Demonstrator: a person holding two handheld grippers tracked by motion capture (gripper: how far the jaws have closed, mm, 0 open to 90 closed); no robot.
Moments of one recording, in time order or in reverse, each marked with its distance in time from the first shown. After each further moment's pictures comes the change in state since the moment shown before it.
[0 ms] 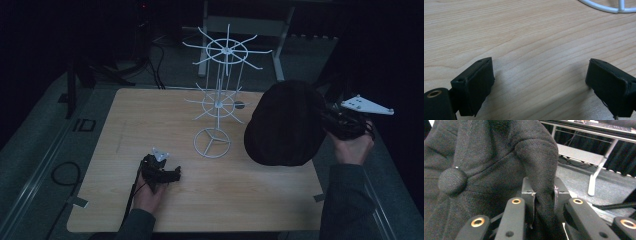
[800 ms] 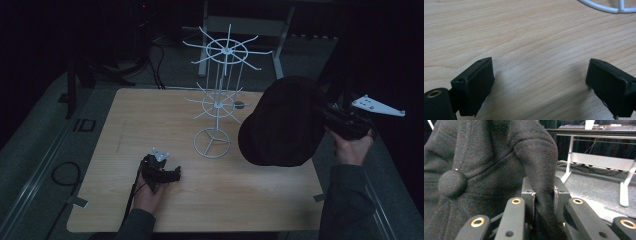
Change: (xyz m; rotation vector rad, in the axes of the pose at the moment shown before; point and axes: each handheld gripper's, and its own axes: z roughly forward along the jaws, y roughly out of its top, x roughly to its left) left arm 0.000 0.000 0.000 0.003 -0.002 0.001; right arm -0.008 -0.001 -0.005 -0.110 0.166 0.125
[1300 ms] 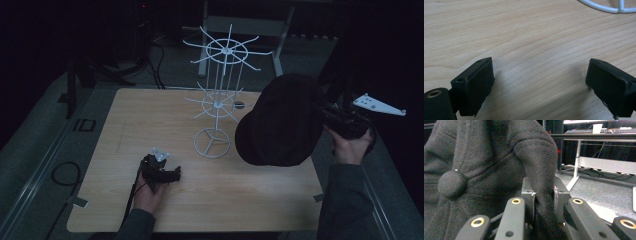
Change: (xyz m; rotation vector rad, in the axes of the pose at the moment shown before) left arm 0.000 0.000 0.000 0.000 0.000 0.000; right arm 0.003 0.004 0.001 -0.036 0.055 0.018
